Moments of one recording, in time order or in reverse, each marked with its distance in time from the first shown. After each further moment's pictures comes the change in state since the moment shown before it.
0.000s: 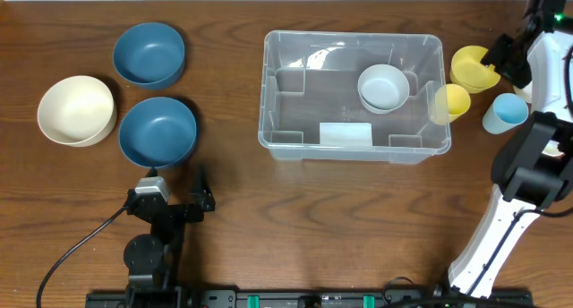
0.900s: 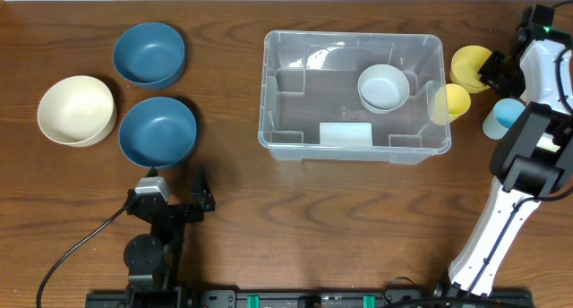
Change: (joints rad) left arm 0.000 0.000 0.000 0.000 0.000 0.000; right arm -0.020 0.105 0.000 0.025 -0.015 -0.007
